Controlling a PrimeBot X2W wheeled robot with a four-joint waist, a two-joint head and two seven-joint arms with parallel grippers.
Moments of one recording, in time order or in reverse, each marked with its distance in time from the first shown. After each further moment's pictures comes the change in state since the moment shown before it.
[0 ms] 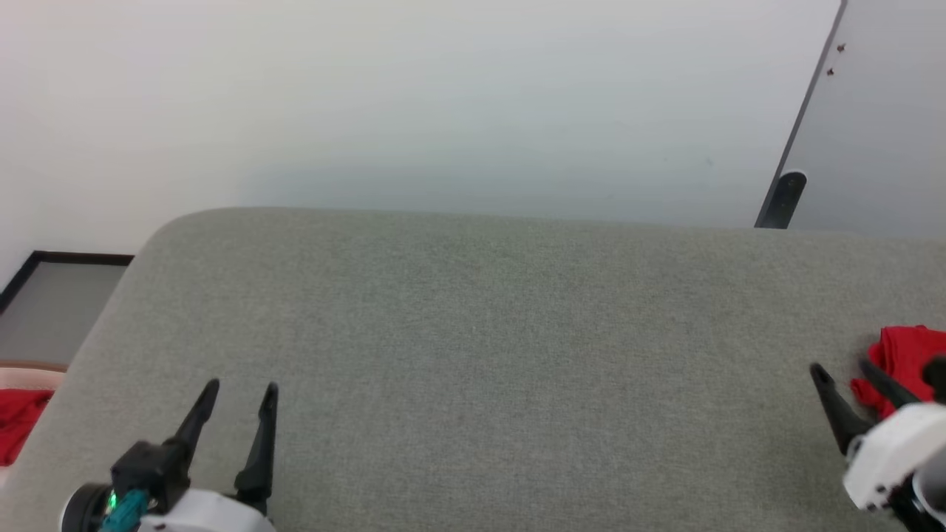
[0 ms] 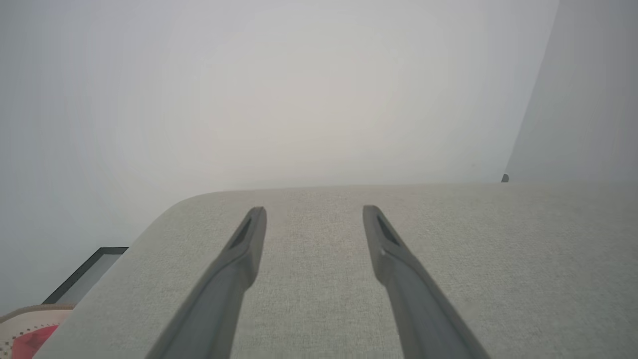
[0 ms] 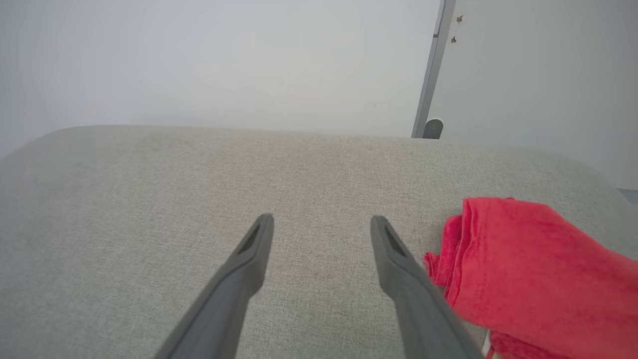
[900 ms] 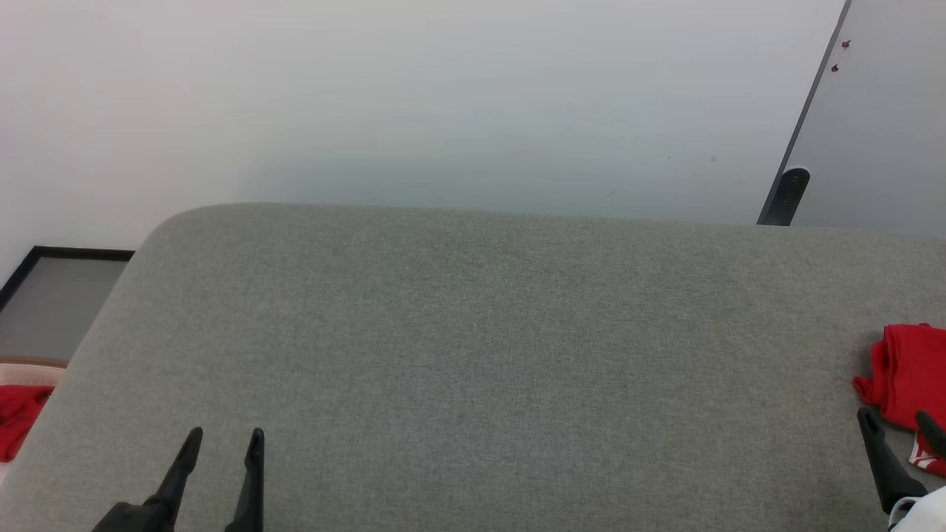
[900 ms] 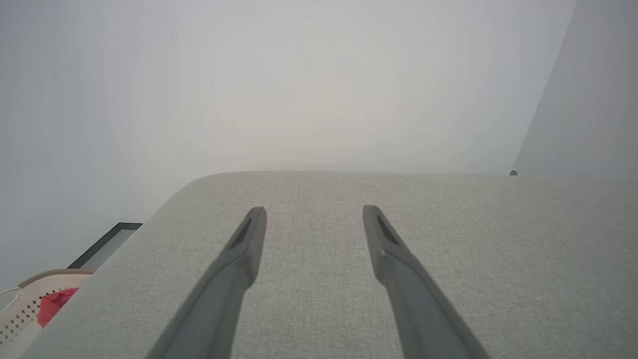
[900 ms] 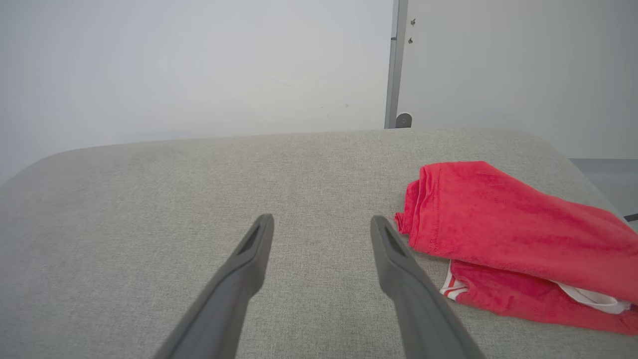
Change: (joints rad) left arm 0.197 0.002 0.038 -0.200 -0.006 0.082 0.024; right arm 0.308 0.149 -0.294 -0.410 -0.107 0.000 0.142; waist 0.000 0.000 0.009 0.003
